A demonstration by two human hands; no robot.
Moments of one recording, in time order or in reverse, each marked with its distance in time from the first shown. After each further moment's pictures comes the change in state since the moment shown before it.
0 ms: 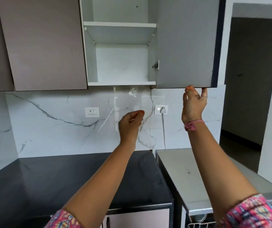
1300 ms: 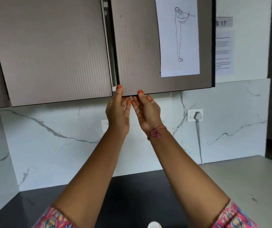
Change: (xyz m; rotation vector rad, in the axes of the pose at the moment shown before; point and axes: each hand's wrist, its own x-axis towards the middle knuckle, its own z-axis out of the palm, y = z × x) left_hand 0.270 0.001 -0.161 -0.454 -0.062 -0.026; right_hand -0.044 0.294 0.227 0.293 -0.282 0.500
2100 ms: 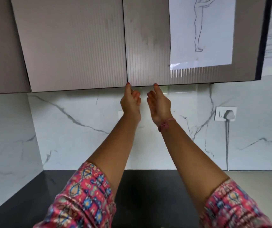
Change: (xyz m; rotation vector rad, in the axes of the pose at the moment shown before) left_hand 0.075 -0.038 -0.026 0.070 0.235 -0.035; right_hand 0.083 0.042 -0.033 -0.266 -0.009 0.010
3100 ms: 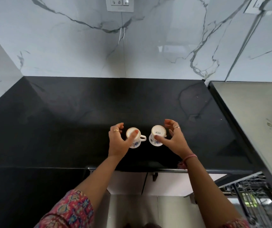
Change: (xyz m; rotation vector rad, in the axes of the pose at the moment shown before) left_hand -0.224 -0.196 -0.345 1.203 -0.008 -0.220; right_hand -0.251 0.196 -0.301 -1.001 -0.121 0.402
